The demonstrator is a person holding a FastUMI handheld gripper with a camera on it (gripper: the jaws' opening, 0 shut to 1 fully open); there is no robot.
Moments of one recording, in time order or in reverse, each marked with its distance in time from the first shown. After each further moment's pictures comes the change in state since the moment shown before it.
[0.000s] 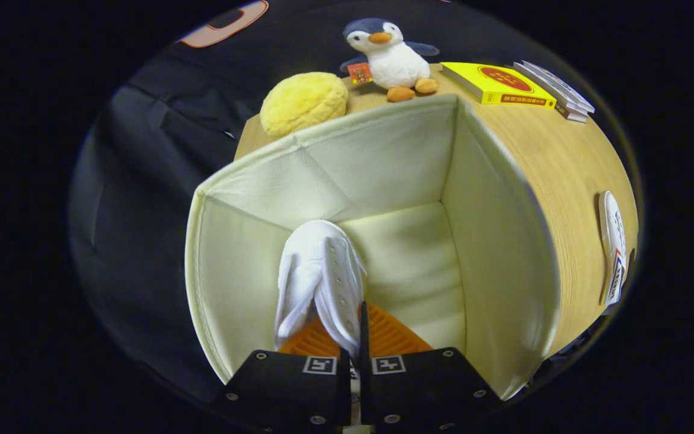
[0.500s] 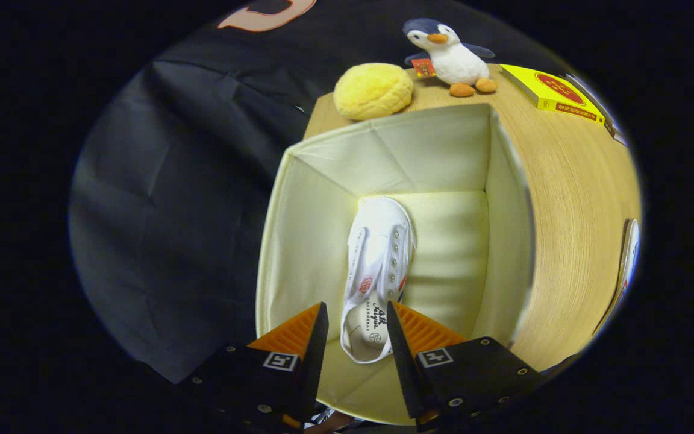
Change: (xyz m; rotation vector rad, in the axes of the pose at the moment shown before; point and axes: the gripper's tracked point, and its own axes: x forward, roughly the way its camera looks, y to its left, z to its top) arm -0.084 0.021 -0.002 -0.160 0.021 0.348
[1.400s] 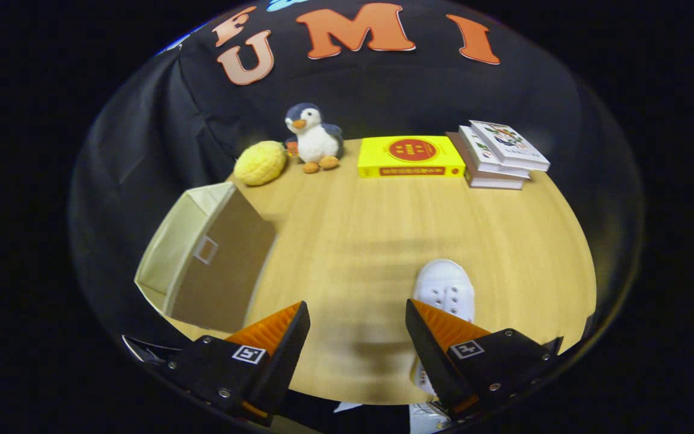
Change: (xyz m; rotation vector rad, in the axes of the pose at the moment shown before) arm -0.200 -0.326 -0.038 -0.180 -0.338 -0.440
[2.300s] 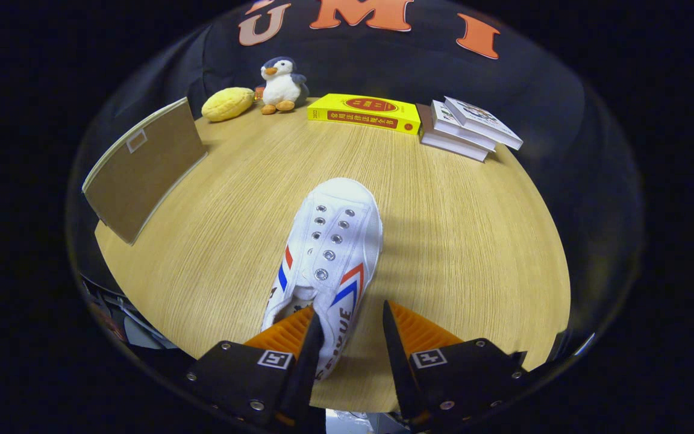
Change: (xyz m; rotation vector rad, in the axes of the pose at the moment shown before) arm 0.046 -0.114 -0.081 -0.199 0.004 -0.088
